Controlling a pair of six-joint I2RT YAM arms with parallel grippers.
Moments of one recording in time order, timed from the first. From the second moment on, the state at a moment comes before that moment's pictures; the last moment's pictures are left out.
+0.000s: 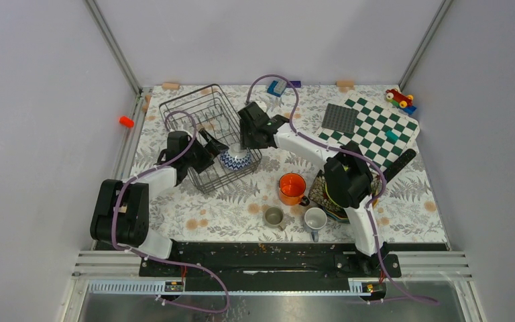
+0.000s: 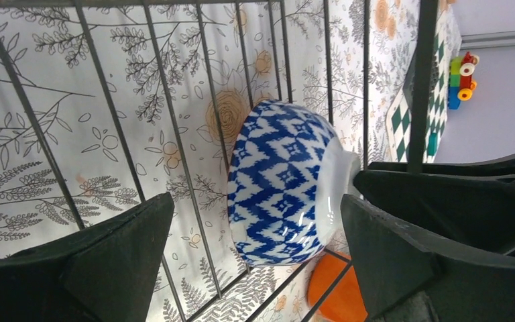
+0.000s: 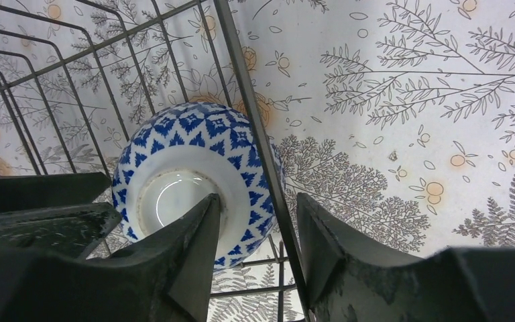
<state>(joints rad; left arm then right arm) -0.12 1.49 0.67 0.22 0.34 -0.86 0.77 2.16 1.83 -0.59 0.18 0.58</state>
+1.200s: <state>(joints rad) -0.23 1.64 0.65 0.58 0.44 -1.12 0.73 2.09 1.70 -0.47 0.10 0.63</state>
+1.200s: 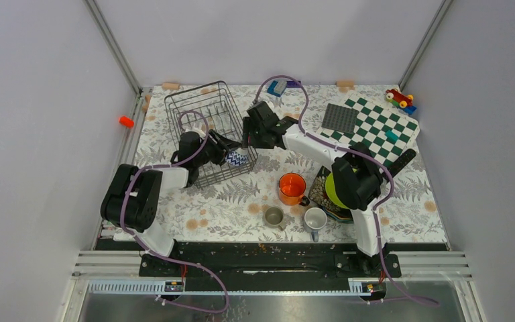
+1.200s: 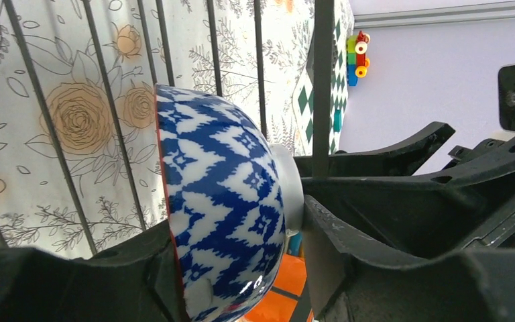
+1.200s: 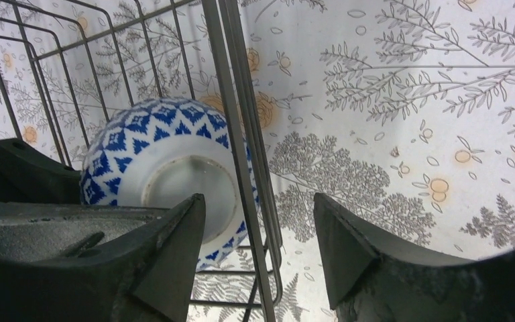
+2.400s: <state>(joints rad) -0.33 1.30 0.81 0.25 0.38 -0.69 0.73 1.47 1.28 -0.30 0.12 0.66</state>
